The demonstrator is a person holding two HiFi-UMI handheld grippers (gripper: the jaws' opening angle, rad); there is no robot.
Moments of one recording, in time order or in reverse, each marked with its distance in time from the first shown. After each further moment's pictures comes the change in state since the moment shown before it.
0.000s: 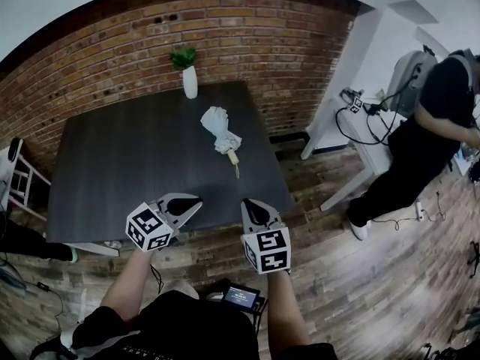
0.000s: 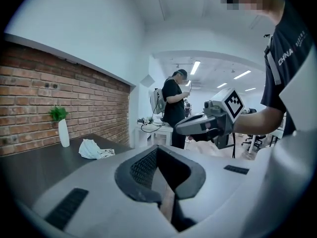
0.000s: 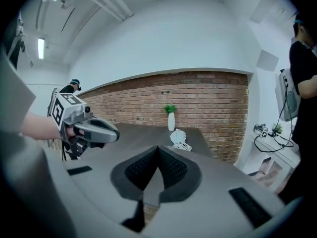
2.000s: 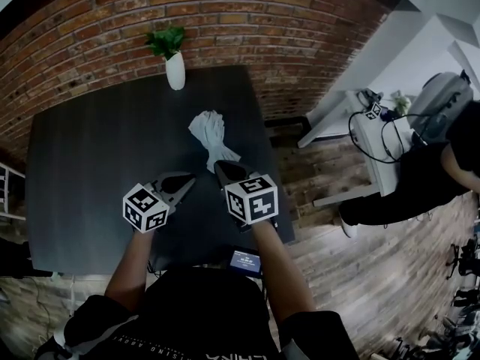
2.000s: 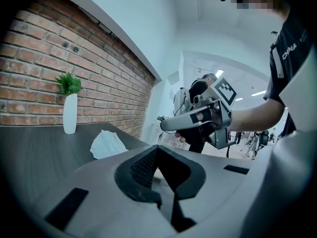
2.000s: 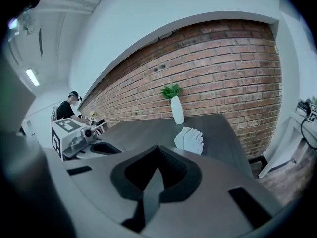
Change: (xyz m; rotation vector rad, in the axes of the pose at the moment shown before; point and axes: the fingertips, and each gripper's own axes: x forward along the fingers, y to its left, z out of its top) left arm 0.125 0.239 -0.035 -0.232 -0.003 0.047; right arm 0.293 -0.084 0.050 0.161 0.200 0.232
